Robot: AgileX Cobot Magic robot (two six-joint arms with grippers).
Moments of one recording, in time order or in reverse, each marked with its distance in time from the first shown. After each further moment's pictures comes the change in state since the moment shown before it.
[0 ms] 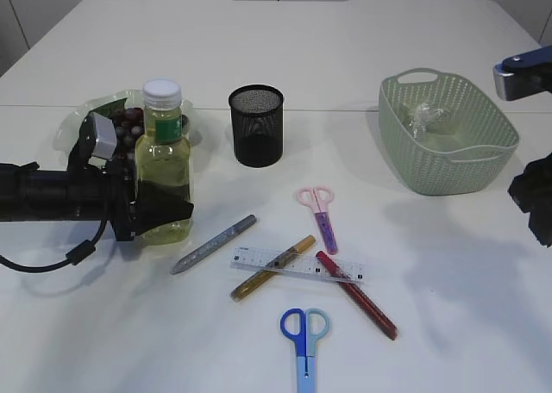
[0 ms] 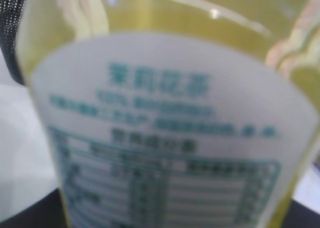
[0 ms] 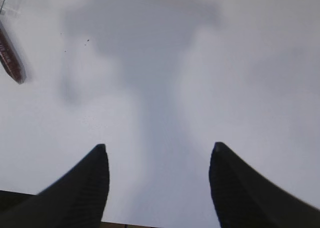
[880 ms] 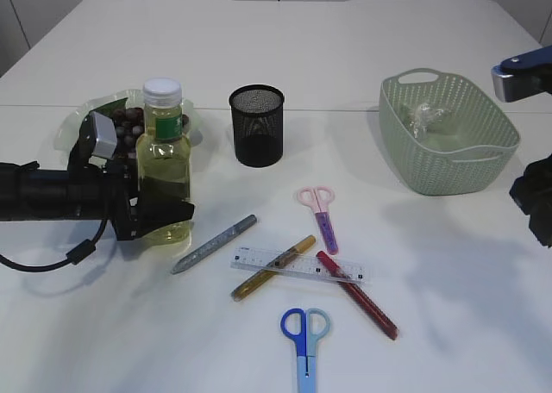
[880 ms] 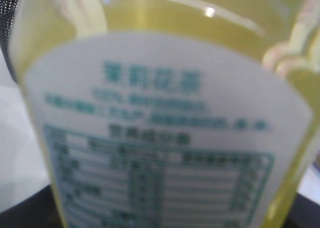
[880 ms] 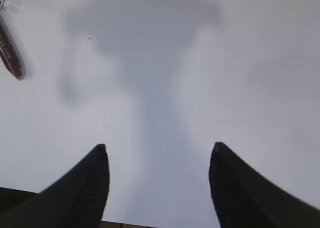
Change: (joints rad) left arm 0.000 0.001 -0.002 0.000 0.000 0.002; right arm 0.000 0.000 0.000 0.000 0.002 -0.024
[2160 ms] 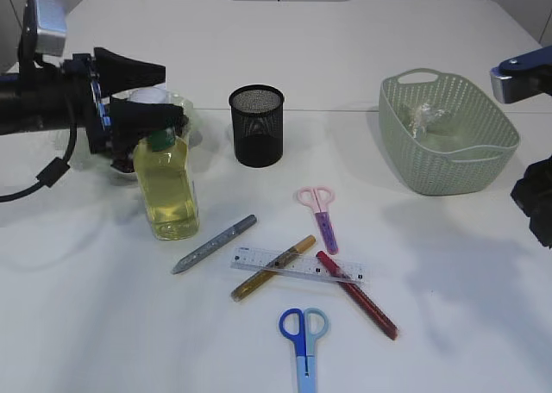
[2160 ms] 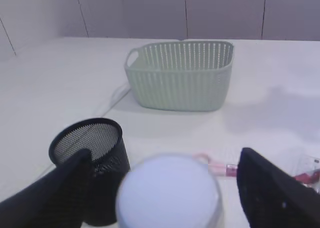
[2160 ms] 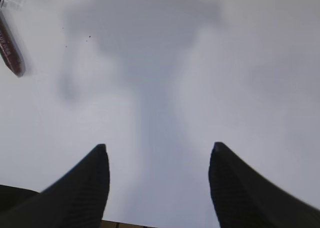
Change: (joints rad) left arm 0.000 -0.297 -0.004 -0.027 0.058 -0.031; right arm 0.000 0.000 0.000 0.000 0.000 -0.022
